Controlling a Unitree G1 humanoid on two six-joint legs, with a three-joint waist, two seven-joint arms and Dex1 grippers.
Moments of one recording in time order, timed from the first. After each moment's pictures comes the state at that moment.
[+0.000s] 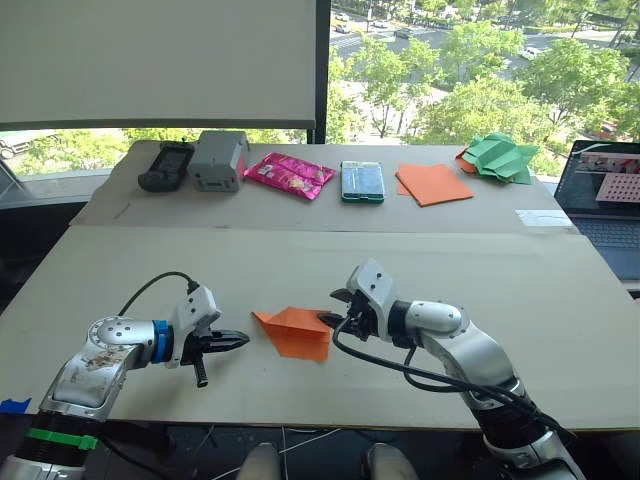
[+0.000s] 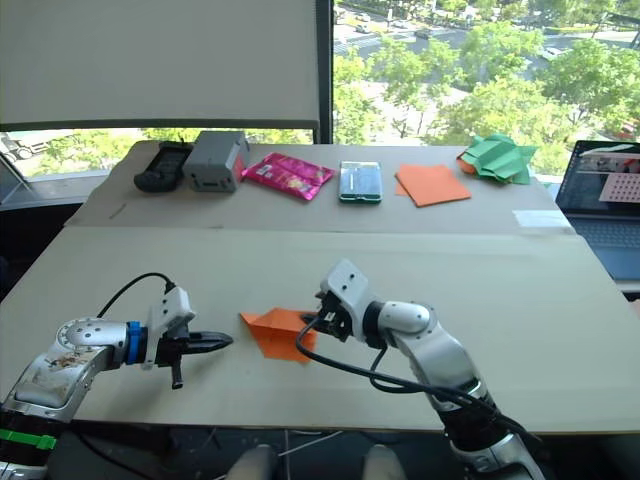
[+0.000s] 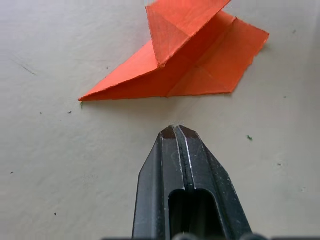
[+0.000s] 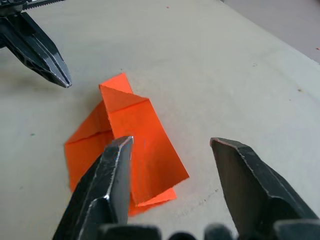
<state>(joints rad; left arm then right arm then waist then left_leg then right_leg) -0.14 0.80 0.02 -0.11 -0.35 0.51 -1.13 -0.38 -0.37 0.29 -0.34 0.14 0.76 0.71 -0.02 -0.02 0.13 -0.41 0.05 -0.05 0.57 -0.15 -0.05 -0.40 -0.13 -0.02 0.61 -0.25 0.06</state>
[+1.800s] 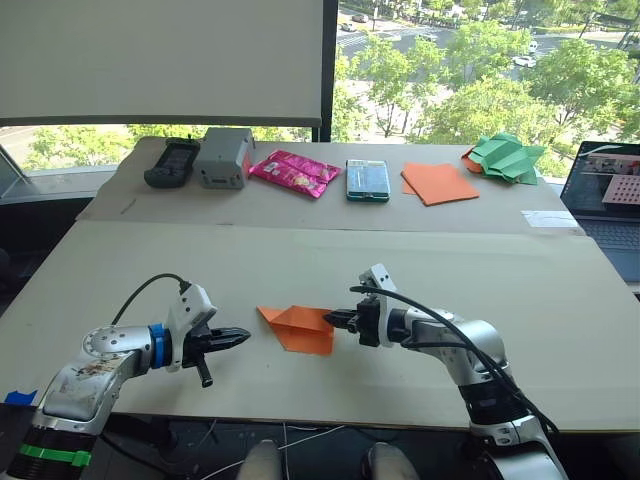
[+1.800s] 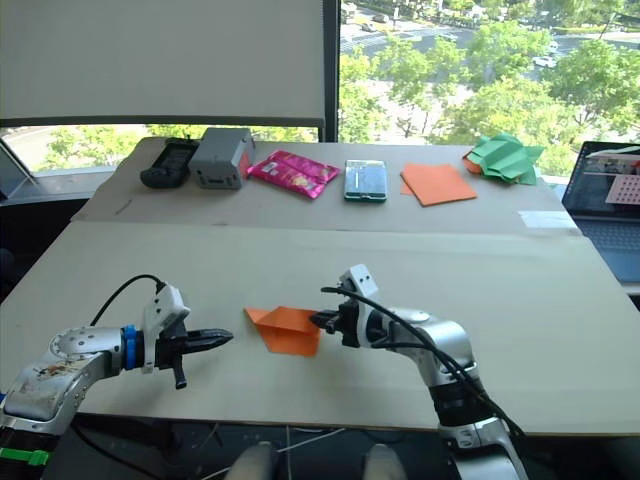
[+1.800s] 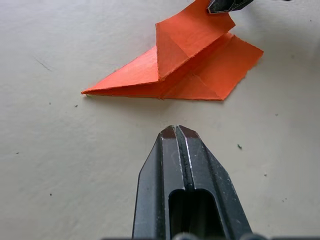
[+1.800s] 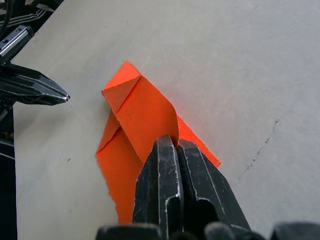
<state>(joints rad) -0.08 0.78 0.05 -0.19 -0.40 0.55 -1.04 -0.43 -0.27 0.13 -0.08 0.45 0.98 0.66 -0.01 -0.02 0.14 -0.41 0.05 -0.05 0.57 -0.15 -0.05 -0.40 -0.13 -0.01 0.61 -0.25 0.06</state>
